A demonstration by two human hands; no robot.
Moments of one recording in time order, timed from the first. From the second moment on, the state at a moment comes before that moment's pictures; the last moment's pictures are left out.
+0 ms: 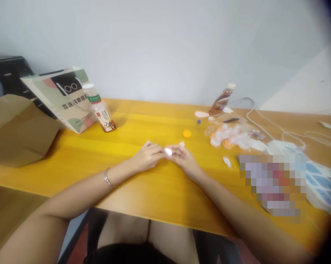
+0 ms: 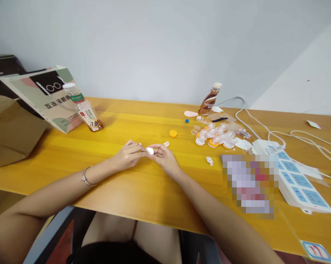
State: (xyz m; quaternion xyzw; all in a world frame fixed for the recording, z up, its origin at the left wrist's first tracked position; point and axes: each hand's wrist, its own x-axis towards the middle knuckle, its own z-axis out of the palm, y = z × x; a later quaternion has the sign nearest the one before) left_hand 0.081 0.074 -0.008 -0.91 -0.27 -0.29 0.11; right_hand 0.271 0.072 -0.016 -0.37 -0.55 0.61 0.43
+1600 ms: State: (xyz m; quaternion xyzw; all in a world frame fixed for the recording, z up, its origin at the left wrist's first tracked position) left_hand 0.084 0.075 0.007 -0.76 -0.41 -0.37 -0.34; right_hand 0.266 0.070 -0.019 -0.40 -0.57 0.58 0.42
